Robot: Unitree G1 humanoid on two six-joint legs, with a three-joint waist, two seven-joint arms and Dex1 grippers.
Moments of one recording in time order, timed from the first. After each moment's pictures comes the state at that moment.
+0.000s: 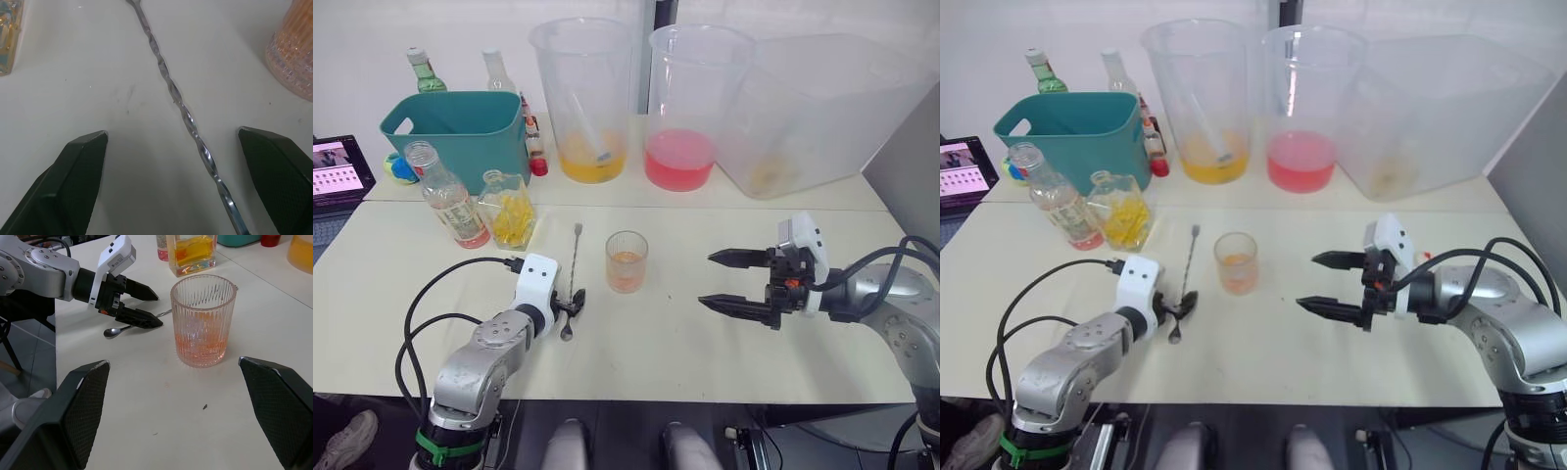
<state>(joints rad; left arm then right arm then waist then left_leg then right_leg) -0.18 0.32 -0.01 -0.53 -0.29 1.06 -0.07 -0.31 -0.86 -0.13 -0.40 0.73 0.73 1.01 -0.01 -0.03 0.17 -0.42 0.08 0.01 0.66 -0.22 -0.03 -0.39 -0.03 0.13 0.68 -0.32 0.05</state>
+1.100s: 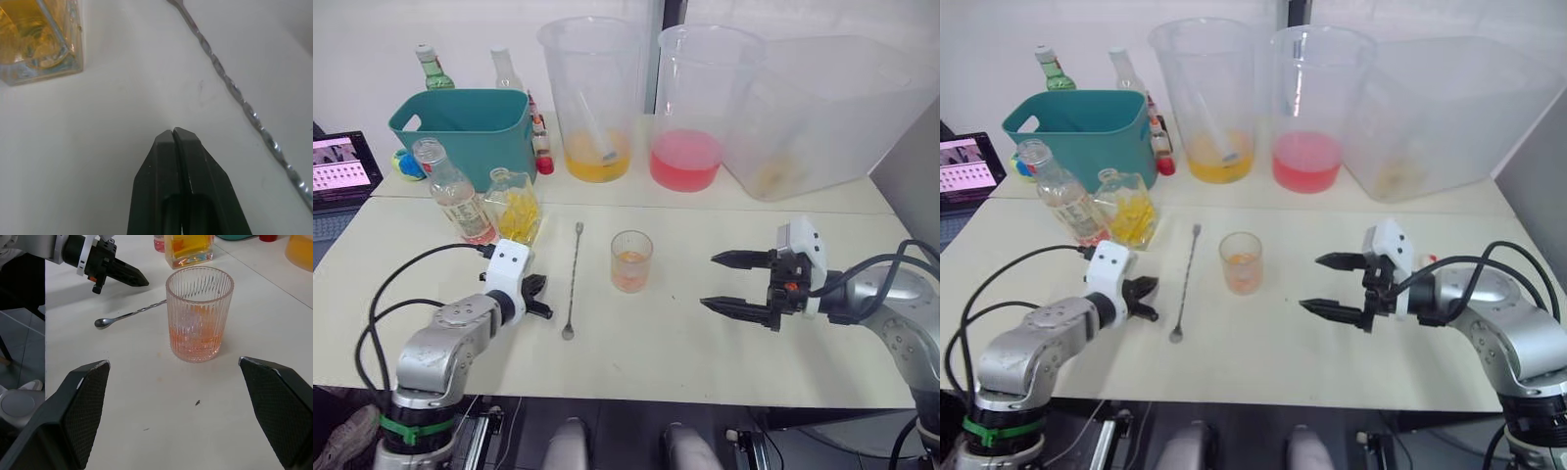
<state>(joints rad) -0.24 0.43 0.12 -0.45 -0.35 1.08 -0.26 -0.28 -0.85 -0.12 -0.40 0.68 0.69 1.02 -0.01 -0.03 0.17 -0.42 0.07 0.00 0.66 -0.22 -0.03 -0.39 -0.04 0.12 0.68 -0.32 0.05</state>
